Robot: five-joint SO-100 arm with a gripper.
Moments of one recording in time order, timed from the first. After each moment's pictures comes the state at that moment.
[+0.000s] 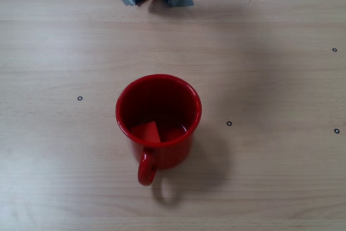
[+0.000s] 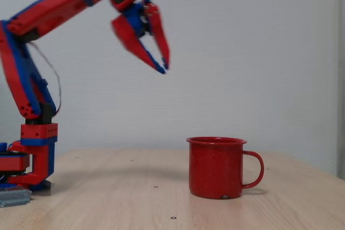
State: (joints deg) arm 2.3 115.0 81.2 84.9 -6.9
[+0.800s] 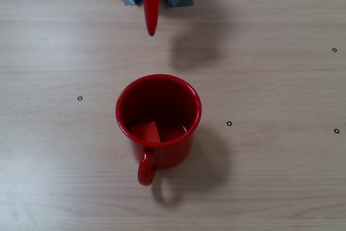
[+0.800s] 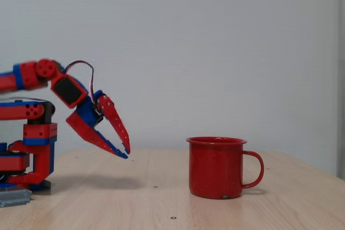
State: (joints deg) arm -6.2 182.5 170.9 58.3 -1.5
